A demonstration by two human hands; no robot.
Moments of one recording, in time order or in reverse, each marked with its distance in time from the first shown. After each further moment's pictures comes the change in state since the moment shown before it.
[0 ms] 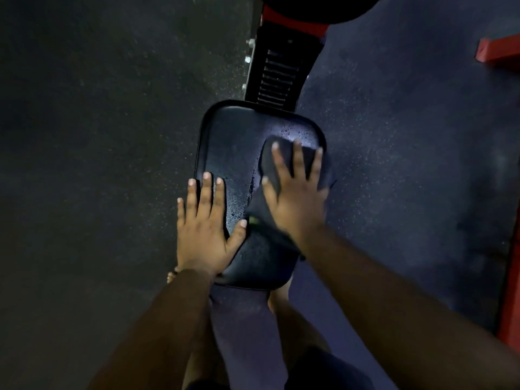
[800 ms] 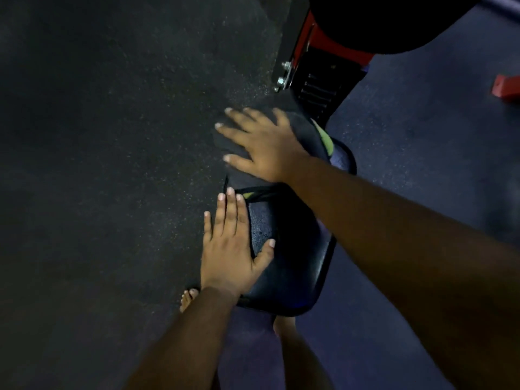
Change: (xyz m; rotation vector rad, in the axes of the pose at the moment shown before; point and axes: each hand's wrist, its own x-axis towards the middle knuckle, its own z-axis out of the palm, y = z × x) left_hand -0.001 -0.005 0.006 -0.014 -0.023 -0.008; right_hand 0.126 -0.094 -0.023 -0.316 -0.032 -0.682
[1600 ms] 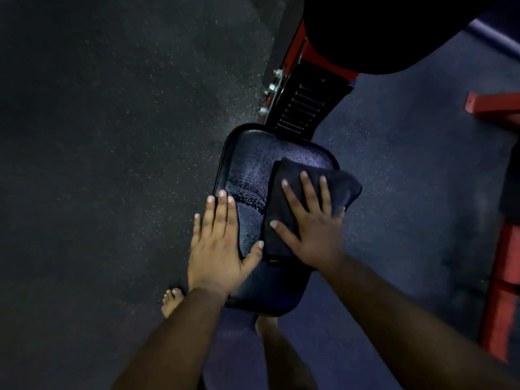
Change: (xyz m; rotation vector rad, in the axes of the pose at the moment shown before) left_hand 0.001 0.002 -0.003 -0.018 -0.006 -0.014; right_hand -0.170 -0.007 0.037 0.205 -0.058 0.475
